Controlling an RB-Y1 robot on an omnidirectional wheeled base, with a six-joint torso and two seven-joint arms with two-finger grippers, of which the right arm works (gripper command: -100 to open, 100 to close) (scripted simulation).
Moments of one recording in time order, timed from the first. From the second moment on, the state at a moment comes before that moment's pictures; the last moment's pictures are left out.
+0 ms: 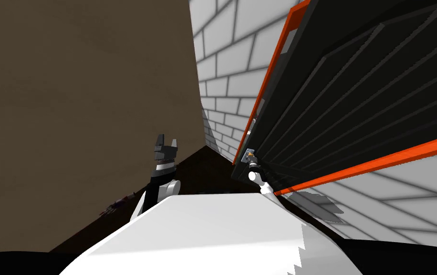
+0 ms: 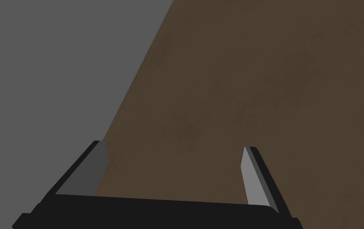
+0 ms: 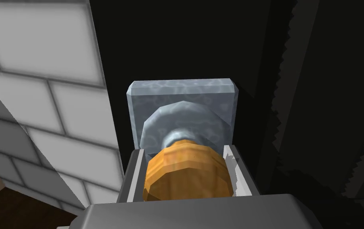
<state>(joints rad) 0.05 -0.37 0.05 -1.25 -0.88 -0.41 -1.11</state>
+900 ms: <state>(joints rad) 0.09 -0.45 0.13 -1.29 -0.88 -0.43 -1.19</state>
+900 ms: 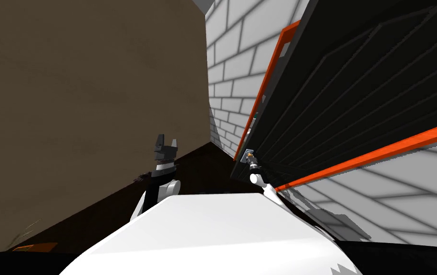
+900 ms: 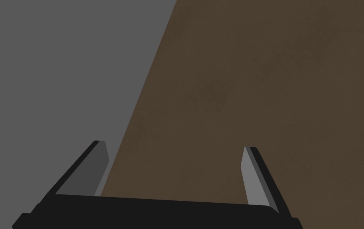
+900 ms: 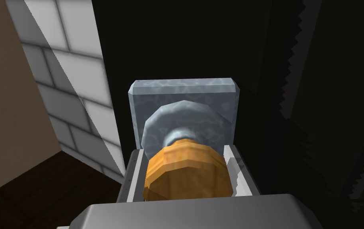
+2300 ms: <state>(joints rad) 0.16 -0.58 0.26 -1.34 -0.87 -0.49 -1.31</state>
